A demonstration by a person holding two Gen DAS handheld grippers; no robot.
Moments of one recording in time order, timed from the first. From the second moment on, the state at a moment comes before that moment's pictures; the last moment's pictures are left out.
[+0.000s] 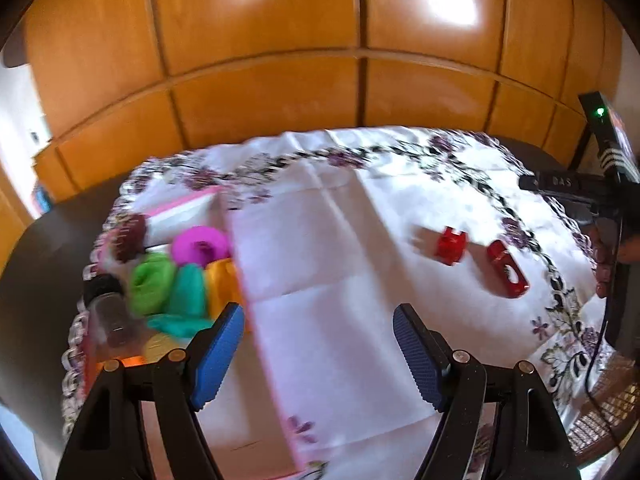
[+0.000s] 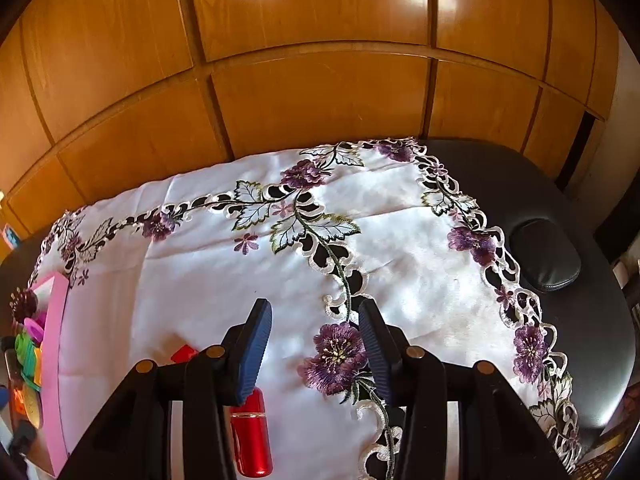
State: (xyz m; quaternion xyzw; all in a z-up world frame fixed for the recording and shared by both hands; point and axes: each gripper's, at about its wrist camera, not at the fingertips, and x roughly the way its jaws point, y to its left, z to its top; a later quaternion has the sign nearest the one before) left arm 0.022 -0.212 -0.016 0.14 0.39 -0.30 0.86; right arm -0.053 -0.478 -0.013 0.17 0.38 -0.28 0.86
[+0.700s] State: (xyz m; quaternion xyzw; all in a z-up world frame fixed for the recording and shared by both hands) left arm 0.035 -0.378 -0.075 0.23 0.40 -0.43 0.77; right arm -0.058 -0.493 -0.014 0.22 0.38 -0.27 0.86
